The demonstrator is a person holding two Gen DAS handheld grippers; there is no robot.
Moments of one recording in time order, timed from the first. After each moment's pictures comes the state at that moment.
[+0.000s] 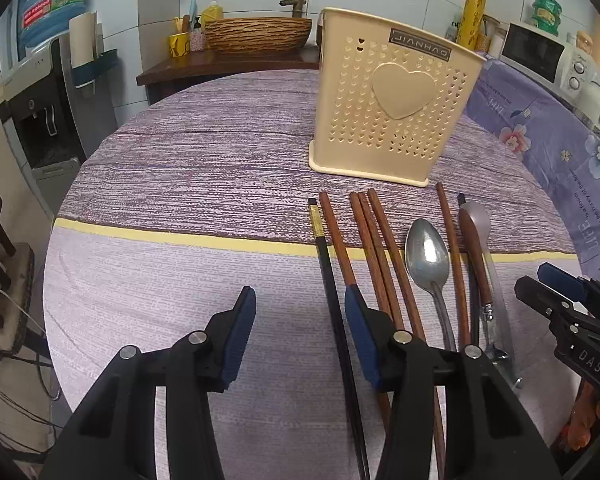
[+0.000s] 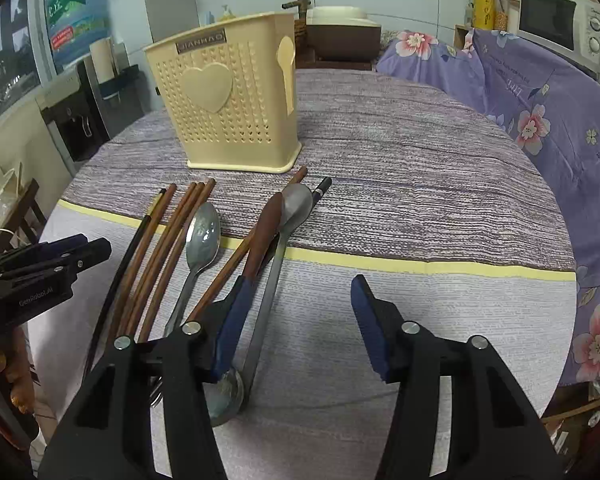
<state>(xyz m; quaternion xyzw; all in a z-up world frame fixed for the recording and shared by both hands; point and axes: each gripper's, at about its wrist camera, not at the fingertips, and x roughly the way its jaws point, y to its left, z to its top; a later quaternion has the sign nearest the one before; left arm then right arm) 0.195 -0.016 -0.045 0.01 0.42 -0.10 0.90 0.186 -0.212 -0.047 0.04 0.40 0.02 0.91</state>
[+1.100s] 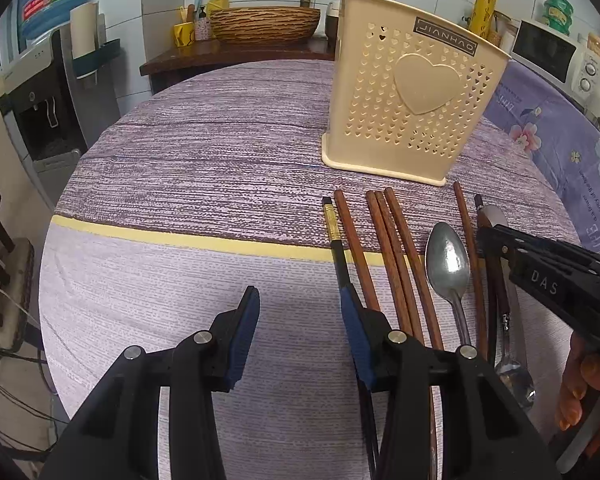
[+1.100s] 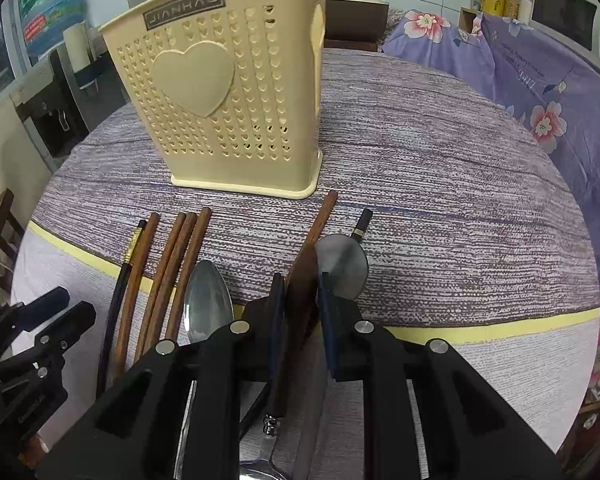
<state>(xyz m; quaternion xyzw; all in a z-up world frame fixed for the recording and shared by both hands) 0.209 -0.012 -0.051 0.01 0.44 -0.09 0.89 0.260 -0.177 -0.054 0.03 0.44 -0.01 0.90</state>
